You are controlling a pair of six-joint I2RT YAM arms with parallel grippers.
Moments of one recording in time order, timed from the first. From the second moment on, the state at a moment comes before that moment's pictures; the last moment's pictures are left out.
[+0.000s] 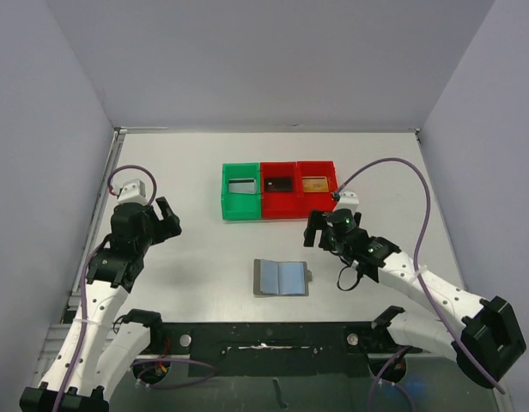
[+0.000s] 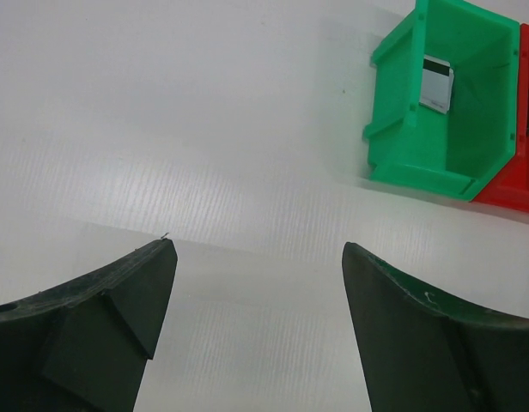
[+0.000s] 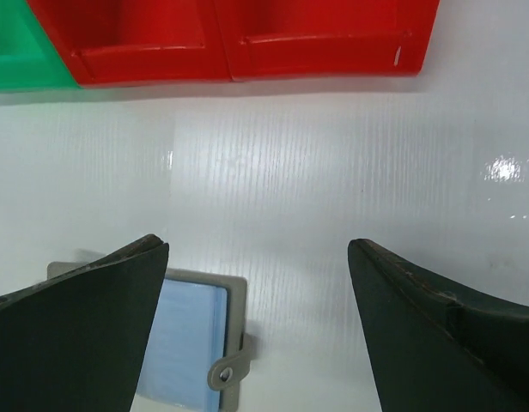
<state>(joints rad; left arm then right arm) -0.17 0.73 0.71 -0.53 -0.15 -0.43 0.65 1.09 0.67 -0.31 0.32 0.52</state>
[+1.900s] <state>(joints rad) -0.40 0.95 0.61 -0.23 0.37 -0.59 1.00 1.23 0.64 -0.28 0.23 0.85</state>
